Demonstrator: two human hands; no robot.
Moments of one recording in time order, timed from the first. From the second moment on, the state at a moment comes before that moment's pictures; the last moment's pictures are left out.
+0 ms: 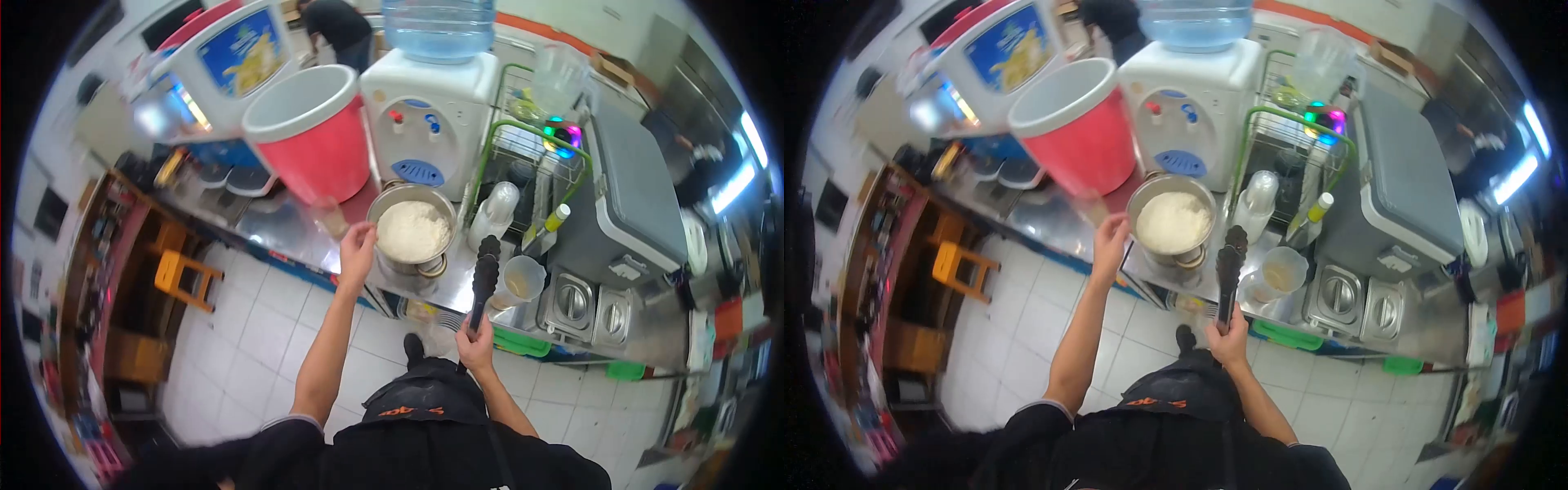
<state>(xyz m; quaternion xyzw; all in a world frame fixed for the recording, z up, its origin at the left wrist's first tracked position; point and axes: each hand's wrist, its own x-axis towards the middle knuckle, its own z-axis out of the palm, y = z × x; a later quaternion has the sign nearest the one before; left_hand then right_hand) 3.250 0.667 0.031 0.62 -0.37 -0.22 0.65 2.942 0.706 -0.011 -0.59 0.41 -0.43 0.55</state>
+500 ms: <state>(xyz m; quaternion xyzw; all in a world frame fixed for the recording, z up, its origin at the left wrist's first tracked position) 3.379 0.512 -0.038 0.51 -0.50 -0.54 0.44 3.082 0.595 -0.034 -0.52 0.68 -0.35 0.37</state>
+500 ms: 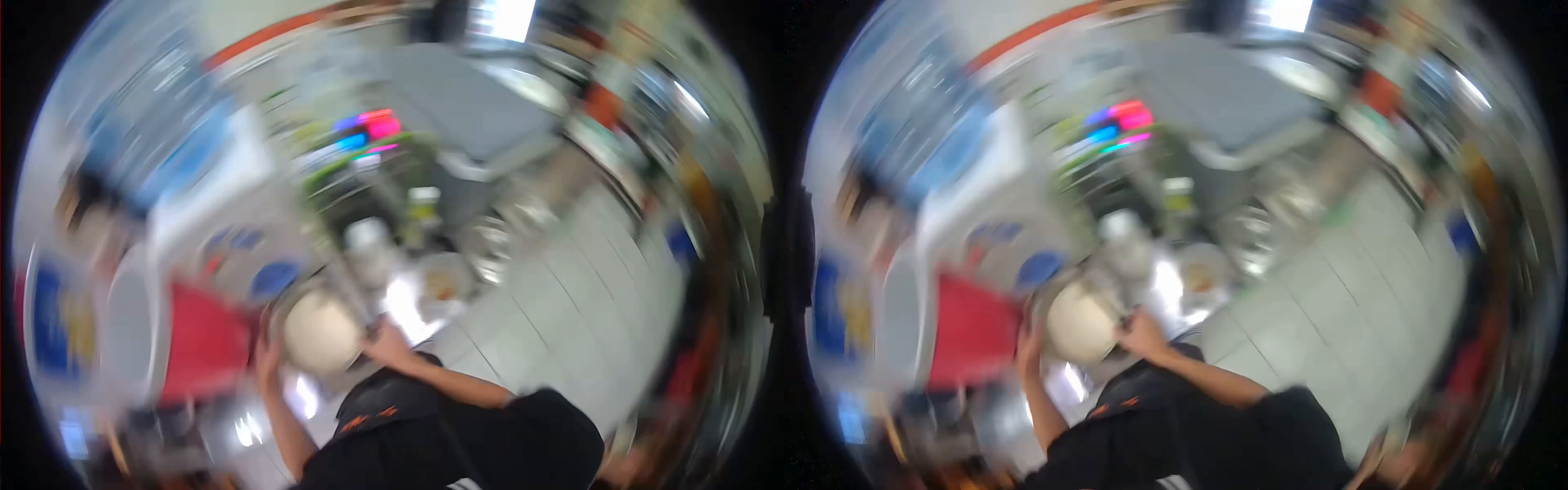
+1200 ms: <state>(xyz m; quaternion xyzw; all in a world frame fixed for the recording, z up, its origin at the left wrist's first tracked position) 3.364 0.511 0.063 0.58 -0.24 -0.54 0.56 3.117 0.551 0.054 -0.41 0.56 -0.58 0.43</state>
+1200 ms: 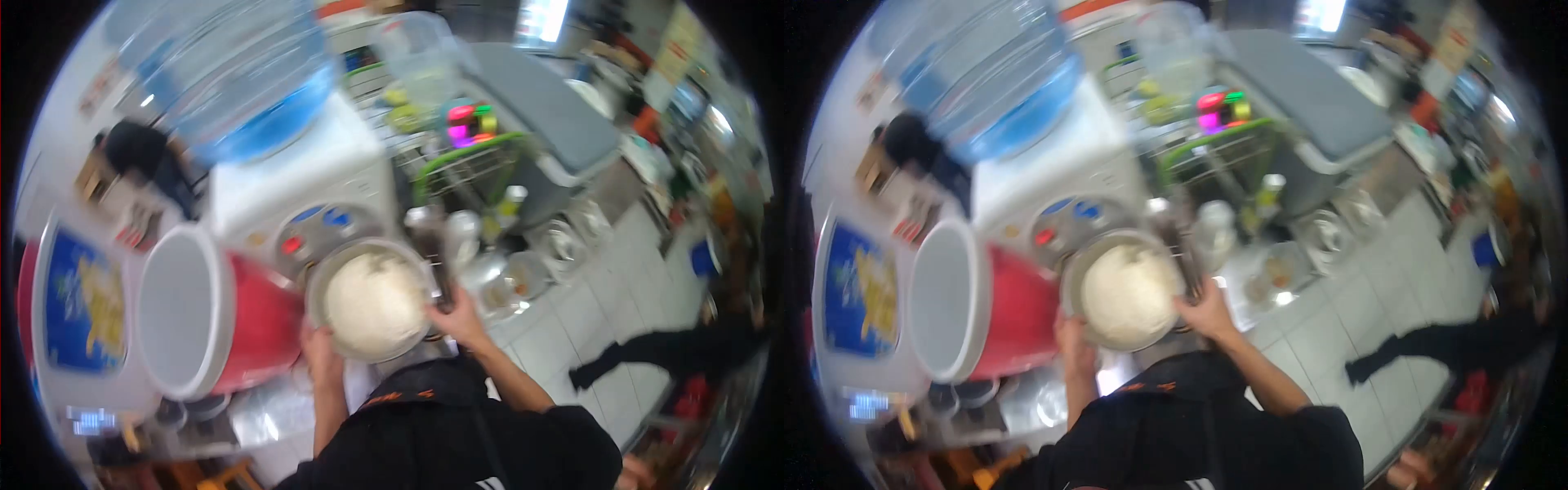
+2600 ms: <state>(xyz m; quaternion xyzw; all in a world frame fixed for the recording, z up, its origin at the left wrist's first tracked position) 3.279 0.398 0.114 0.61 -0.61 -0.13 0.48 3.123 0.519 0.020 -0.45 0.61 -0.52 0.40</state>
